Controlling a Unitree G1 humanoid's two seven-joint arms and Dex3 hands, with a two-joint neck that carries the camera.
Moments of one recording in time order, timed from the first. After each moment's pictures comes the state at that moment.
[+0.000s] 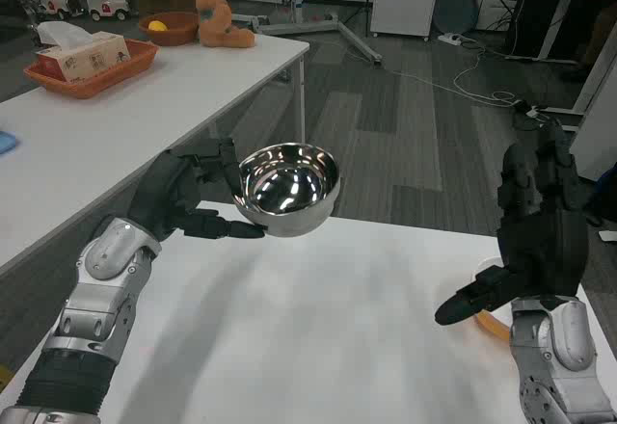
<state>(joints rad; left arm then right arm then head) -0.34 0.22 0.19 0.09 -0.11 -0.24 -0.35 -0.29 -0.46 0.28 0.20 0.75 -0.71 -0.11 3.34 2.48</state>
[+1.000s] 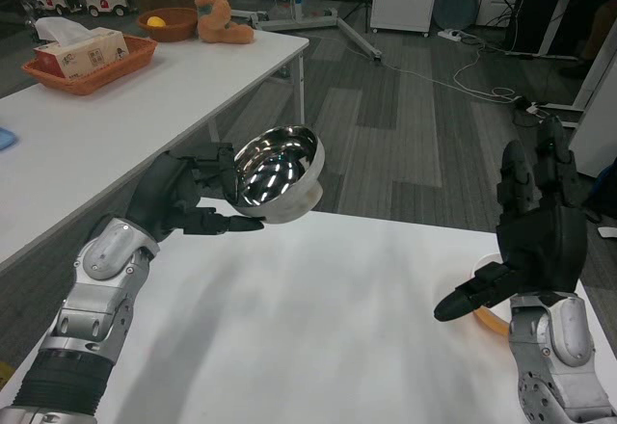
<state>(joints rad) -0.32 0.23 0.19 0.09 -0.11 -0.24 -0.35 -0.29 -0.46 0.28 0.20 0.75 -0.71 -0.11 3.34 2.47</state>
